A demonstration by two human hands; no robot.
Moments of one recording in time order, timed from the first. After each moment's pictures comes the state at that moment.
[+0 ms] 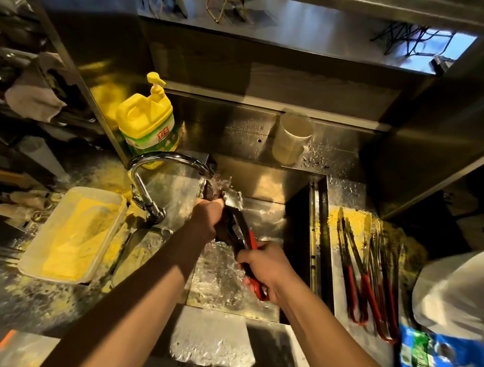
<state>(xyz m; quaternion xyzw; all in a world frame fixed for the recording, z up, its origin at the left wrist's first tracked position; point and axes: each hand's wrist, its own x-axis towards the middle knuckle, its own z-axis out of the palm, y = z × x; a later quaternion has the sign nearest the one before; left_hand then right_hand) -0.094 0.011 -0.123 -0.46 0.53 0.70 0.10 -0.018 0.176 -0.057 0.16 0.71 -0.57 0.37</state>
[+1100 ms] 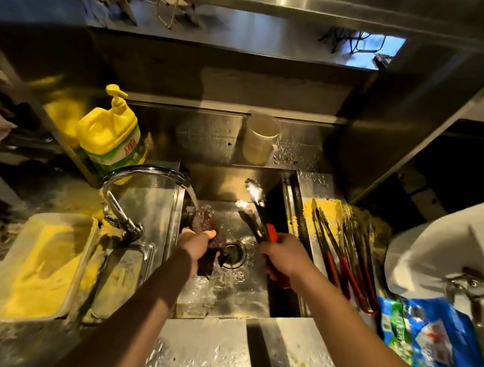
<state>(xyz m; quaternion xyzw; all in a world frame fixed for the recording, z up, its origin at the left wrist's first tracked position) -0.051 0.025 -0.154 -0.41 0.56 0.71 0.14 -0.035 0.220 -0.053 0.17 0.81 -0.50 0.26</state>
